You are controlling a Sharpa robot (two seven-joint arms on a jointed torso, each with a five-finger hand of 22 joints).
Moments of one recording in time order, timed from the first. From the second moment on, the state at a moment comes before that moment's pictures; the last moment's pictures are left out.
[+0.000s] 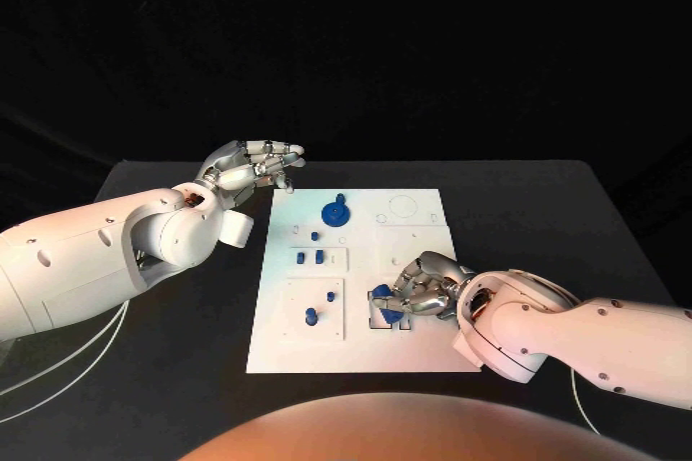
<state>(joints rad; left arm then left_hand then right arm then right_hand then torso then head) 1.13 -0.88 -0.02 1.46 -0.08 -0.15 0.37 1.37 -0.21 0.52 0.12 0.16 0.86 0.20 0.24 0.30 0.94 0.14 0.42 0.10 1.02 0.06 1.13 0.39 0.18 0.90 0.16 0.92 0.65 1.04 -0.89 -0.18 1.88 -1.08 -0.50 -0.53 1.11 -0.21 0.27 0.29 0.13 1.05 0.08 0.43 0.65 1.47 -0.03 1.56 1.31 1.47 -0.09 1.55 1.31 0.08 1.46 0.02 1.23 1.31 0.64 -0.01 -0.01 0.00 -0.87</state>
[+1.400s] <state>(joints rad) 1.13 -0.88 -0.02 1.46 -0.08 -0.15 0.36 1.37 -0.21 0.52 0.12 0.16 0.86 0.20 0.24 0.30 0.94 0.14 0.42 0.10 1.02 0.06 1.13 0.39 0.18 0.90 0.16 0.92 0.65 1.08 -1.06 -0.18 1.94 -1.13 -0.50 -0.47 1.22 -0.10 -0.13 0.29 0.14 1.03 0.05 0.40 0.66 1.47 -0.03 1.54 1.31 1.47 -0.09 1.55 1.31 0.08 1.46 0.03 1.19 1.31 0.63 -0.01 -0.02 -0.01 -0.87</state>
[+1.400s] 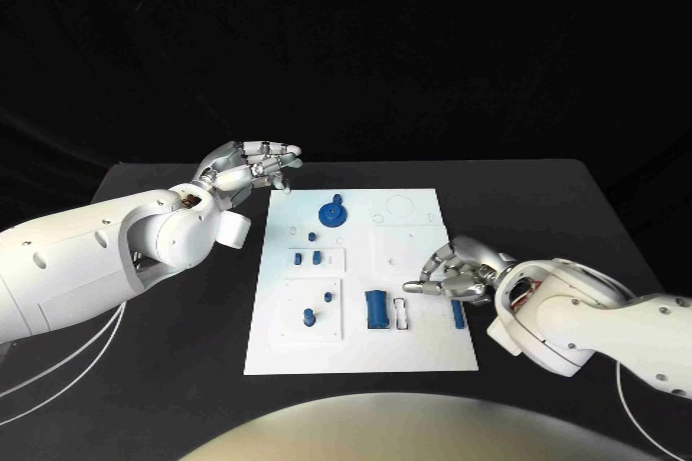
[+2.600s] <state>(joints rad) 1.13 -0.88 -0.02 1.46 -0.08 -0.15 0.37 1.37 -0.21 0.52 0.12 0.16 0.86 0.20 0.24 0.30 0.94 0.14 0.42 0.10 1.02 0.06 1.13 0.39 0.18 0.90 0.16 0.92 0.65 0.98 -1.19 -0.19 1.93 -1.35 -0.46 -0.47 1.30 -0.10 -0.15 0.29 0.13 1.05 0.05 0.37 0.67 1.47 -0.01 1.52 1.31 1.47 -0.08 1.55 1.31 0.08 1.46 0.03 1.19 1.31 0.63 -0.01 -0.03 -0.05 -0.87</state>
